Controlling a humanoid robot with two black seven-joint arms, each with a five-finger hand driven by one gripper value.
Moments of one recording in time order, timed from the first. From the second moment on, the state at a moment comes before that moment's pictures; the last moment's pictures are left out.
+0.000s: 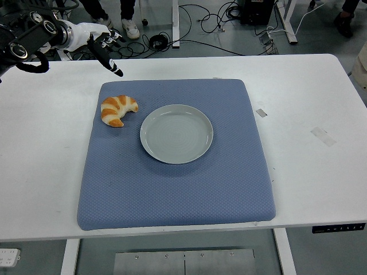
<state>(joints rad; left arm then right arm) -1.51 0.20 0.36 -0.39 0.41 -0.43 0.10 -0.10 0.00 0.07 0.12 -0.11 -0.10 0.22</state>
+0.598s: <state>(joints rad) -1.45 0.20 0.35 -0.44 0.50 -0.44 0.10 -0.09 0.00 0.07 0.12 -0.11 -0.10 0.22</state>
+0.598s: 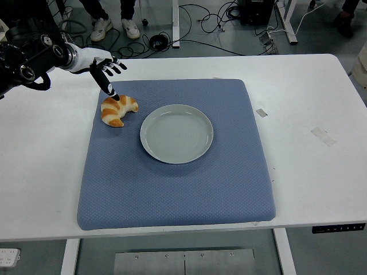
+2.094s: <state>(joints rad) -1.33 0.20 0.25 -0.44 0.48 -0.41 0.08 -0.09 0.00 0.07 0.12 -0.11 -0.10 0.22</state>
